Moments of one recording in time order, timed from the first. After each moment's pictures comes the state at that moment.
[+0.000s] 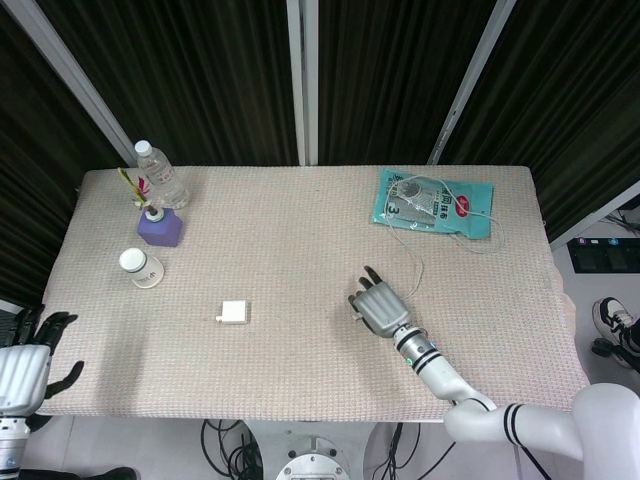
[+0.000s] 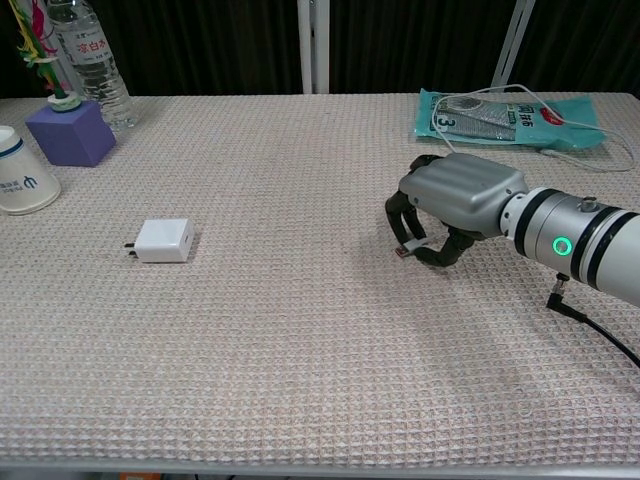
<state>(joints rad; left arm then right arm) -0.03 -1.16 -0.01 -1.58 1.53 1.52 0.11 0.74 -1.67 0.10 -1.39 -1.19 0.91 -0.57</state>
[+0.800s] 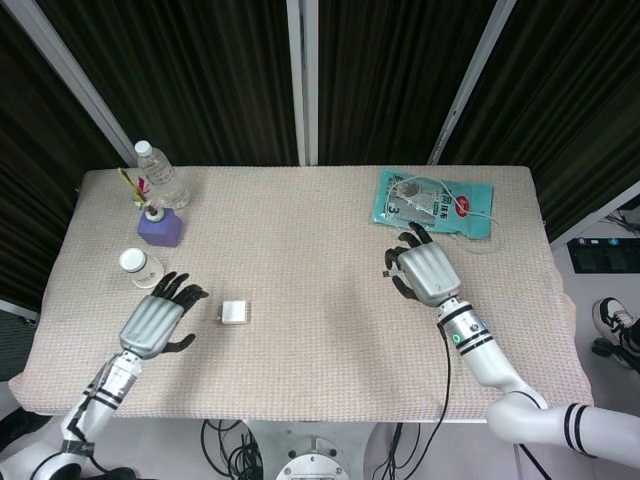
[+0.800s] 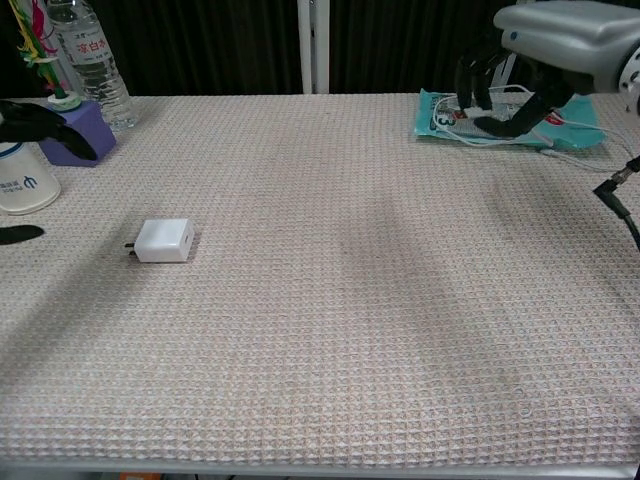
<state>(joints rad) -0.41 -1.31 -0.11 -1.69 1.46 1.05 0.26 0.68 -1.34 0.22 -1.69 -1.17 1.05 -0.43</state>
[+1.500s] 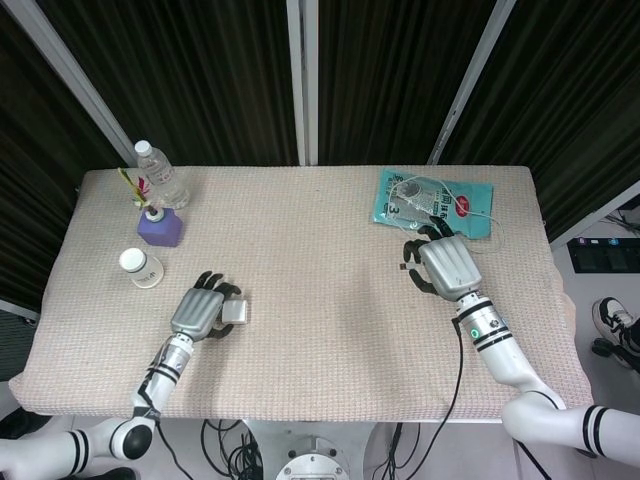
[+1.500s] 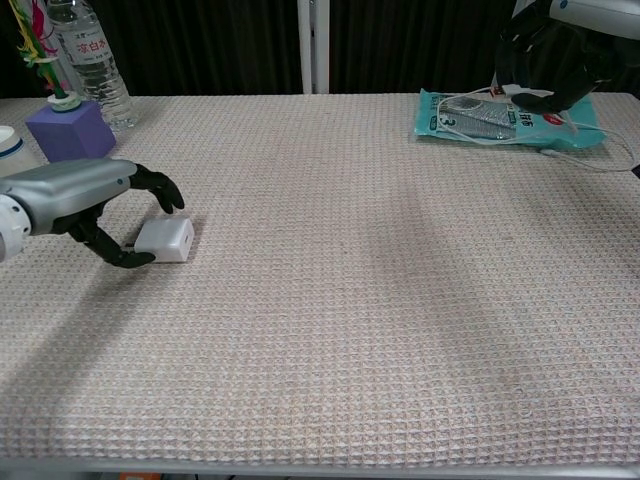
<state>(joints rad) -0.54 -1.60 -0.16 -1.50 1.13 0.99 0.39 0.67 -1.28 0.21 -1.71 -1.15 1.06 -0.37</state>
